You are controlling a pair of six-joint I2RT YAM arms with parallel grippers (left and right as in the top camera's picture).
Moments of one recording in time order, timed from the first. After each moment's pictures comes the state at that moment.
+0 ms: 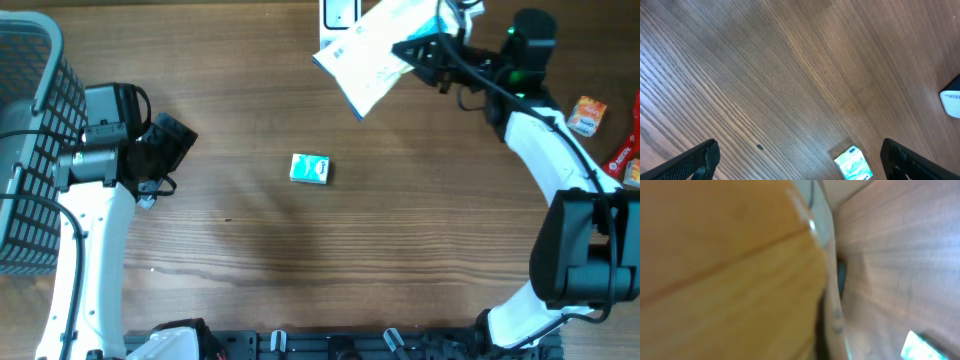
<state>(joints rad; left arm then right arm) 0.12 1.34 1.18 -0.99 0.01 -0.85 -0.02 1.81 1.23 0.36 -1.28 1.21</state>
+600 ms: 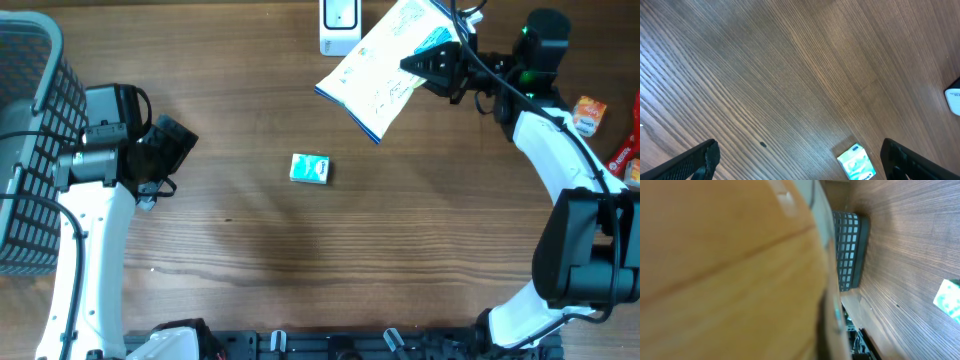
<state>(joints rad) 0.12 1.34 1.18 -1.01 0.01 -0.85 -0.05 1.81 1.23 0.38 -1.52 1.34</state>
